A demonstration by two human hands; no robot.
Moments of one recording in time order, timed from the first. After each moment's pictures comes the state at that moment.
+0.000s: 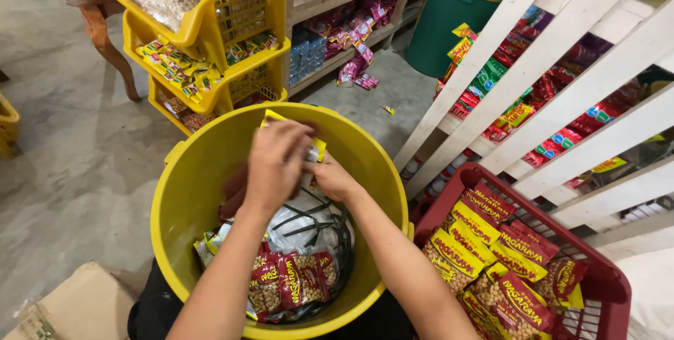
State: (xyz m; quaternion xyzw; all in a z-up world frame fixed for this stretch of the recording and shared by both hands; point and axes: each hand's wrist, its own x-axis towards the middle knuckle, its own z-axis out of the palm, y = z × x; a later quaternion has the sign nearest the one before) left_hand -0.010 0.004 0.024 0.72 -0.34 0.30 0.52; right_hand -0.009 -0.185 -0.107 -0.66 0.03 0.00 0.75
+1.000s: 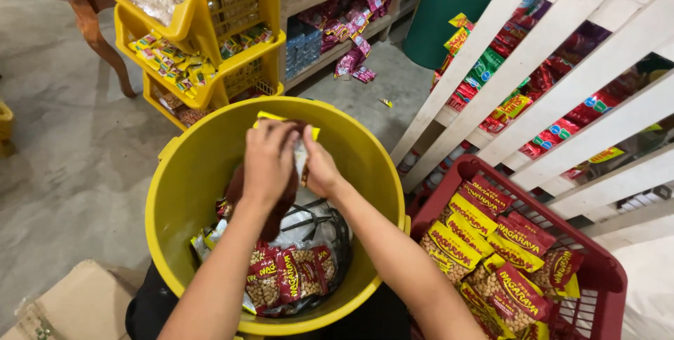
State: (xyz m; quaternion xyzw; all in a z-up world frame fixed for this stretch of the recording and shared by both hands) left_hand 0.003 -0.007 -0.011 0.77 -0.31 0.26 0.50; right_hand -0.007 -0.154 -0.080 -0.46 0.01 0.00 0.89
